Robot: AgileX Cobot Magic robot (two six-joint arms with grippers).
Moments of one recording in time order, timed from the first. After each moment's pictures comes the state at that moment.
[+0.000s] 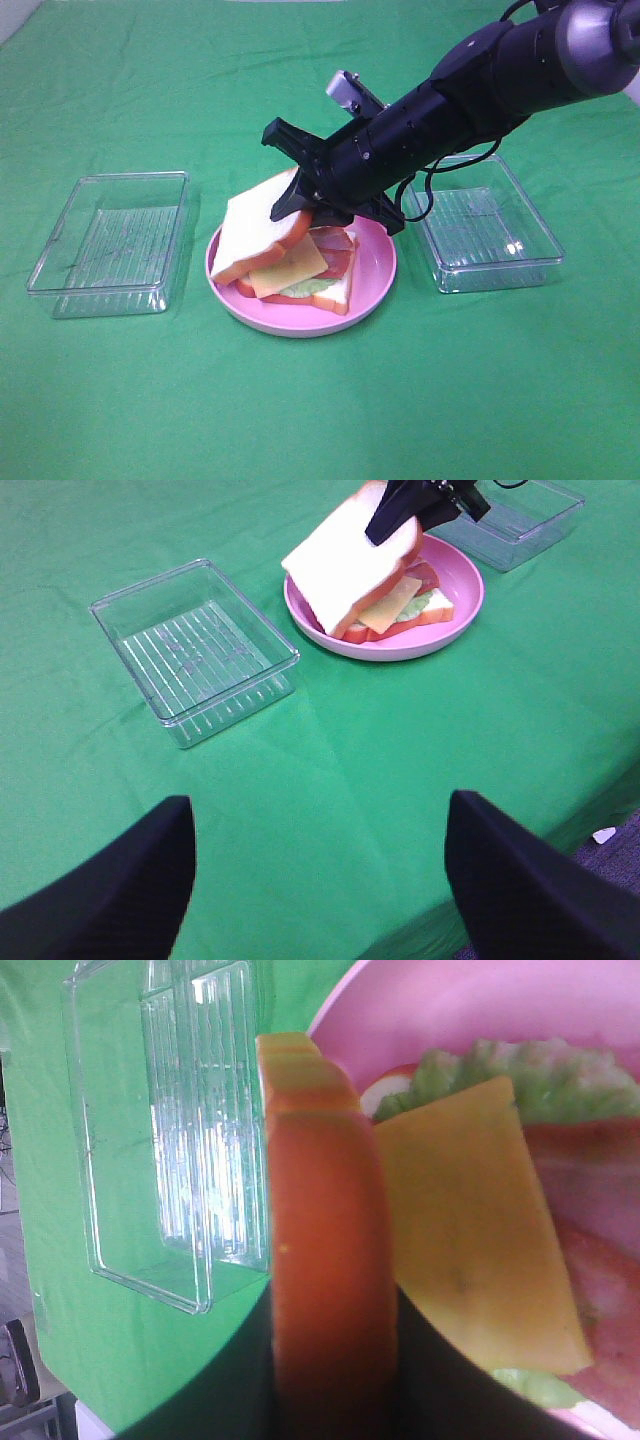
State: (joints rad) left arm -0.54 0.00 -0.50 -0.02 1.06 0.03; right arm 0.49 2.02 -1.25 1.09 0.52 -0.27
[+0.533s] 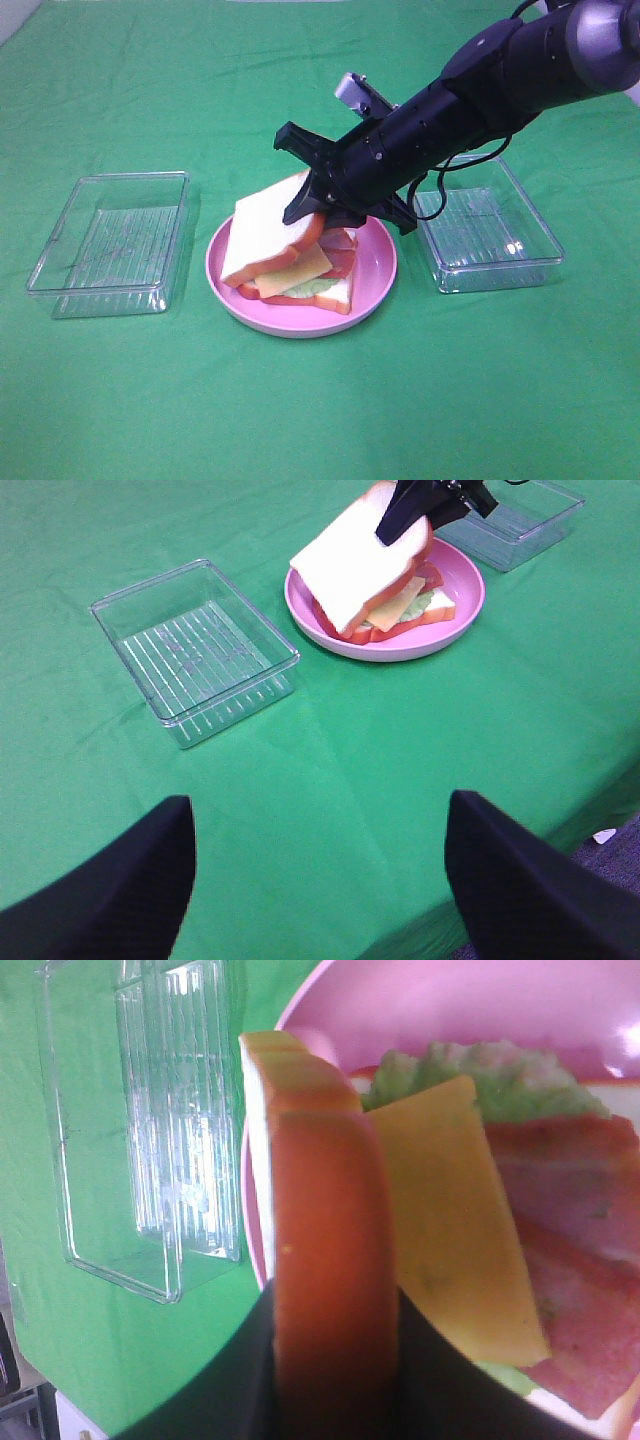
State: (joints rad) left arm -0.54 0.00 -0.50 -0.02 1.06 0.03; right arm 0.46 2.02 -1.25 1.03 0.56 -0.26
